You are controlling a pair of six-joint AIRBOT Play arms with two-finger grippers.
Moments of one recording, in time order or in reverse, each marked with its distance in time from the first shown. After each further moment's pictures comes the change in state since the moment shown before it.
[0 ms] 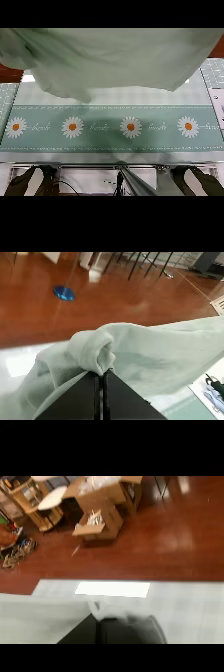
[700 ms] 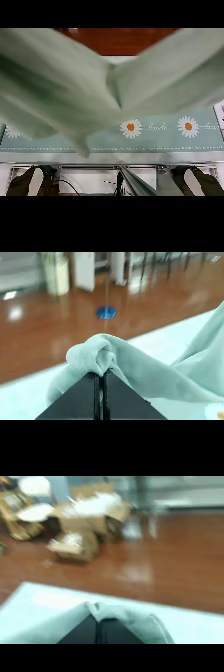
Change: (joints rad) left arm 0.025 0.114 0.660 0.260 -0.342 -0.413; right arm -0.018 0.080 0.505 -0.230 0.332 0.238
